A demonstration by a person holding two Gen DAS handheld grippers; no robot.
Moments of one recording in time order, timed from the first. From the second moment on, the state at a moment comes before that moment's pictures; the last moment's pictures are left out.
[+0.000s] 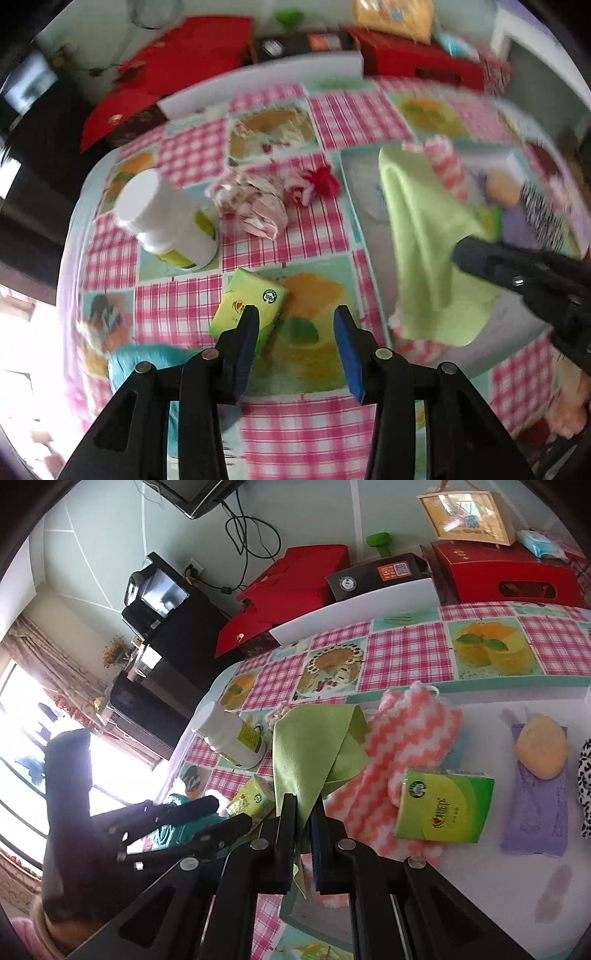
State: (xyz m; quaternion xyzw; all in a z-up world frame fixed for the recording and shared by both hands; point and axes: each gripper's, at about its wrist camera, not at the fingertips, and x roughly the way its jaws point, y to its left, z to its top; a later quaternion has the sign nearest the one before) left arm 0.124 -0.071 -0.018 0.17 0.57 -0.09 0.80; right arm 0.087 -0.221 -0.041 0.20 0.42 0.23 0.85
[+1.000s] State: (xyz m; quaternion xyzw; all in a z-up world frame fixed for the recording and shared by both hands) left arm 0.206 -0.065 -0.091 0.32 0.68 -0.05 0.66; right arm 0.088 -0.223 -0.045 0.19 0.43 0.22 0.85
